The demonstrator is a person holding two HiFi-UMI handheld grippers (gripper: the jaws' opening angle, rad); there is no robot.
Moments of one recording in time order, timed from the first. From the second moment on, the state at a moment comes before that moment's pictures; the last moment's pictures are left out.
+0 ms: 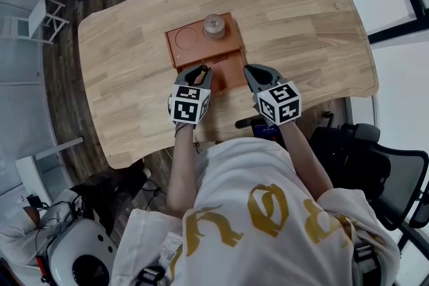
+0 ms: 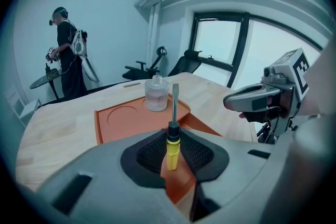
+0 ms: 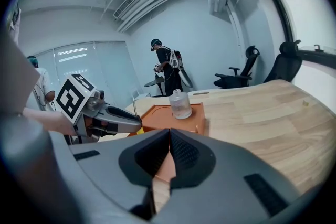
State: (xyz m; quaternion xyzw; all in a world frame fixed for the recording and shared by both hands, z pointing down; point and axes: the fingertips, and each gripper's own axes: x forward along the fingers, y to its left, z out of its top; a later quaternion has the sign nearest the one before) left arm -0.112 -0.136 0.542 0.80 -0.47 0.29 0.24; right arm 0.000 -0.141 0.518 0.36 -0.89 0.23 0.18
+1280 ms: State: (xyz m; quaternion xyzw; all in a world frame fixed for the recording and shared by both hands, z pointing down) left arm -0.116 -0.093 0.436 0.83 -0.52 0.10 0.16; right arm 0.012 -0.112 0.432 0.44 -0.89 0.13 0.09
